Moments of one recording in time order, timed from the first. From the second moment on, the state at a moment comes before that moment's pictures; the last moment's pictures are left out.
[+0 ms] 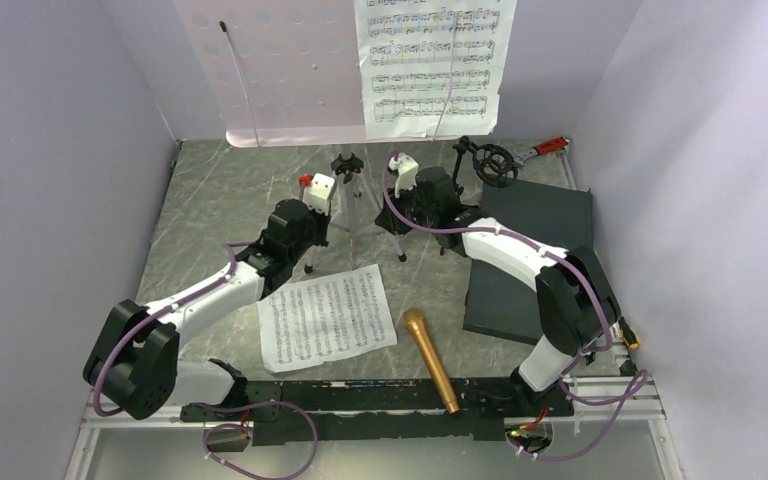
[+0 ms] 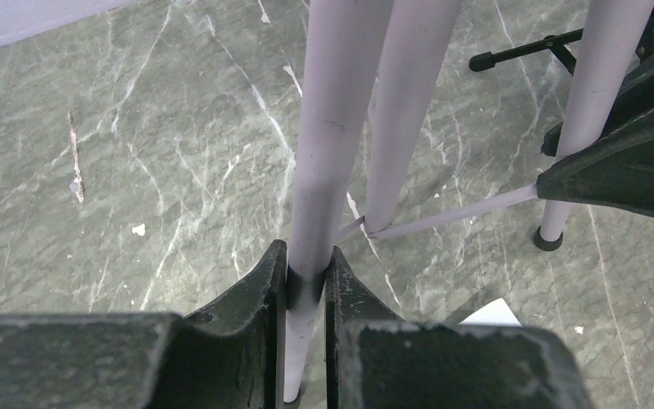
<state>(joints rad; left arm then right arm) -0.54 1.31 0.75 0.22 -0.18 -0.02 0.57 1.65 1.11 0.04 -0.26 0.10</state>
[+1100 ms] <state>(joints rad) -0.57 1.30 0.76 0.18 -0.23 -0.10 0.57 1.67 1.14 0.01 -0.25 0.06</state>
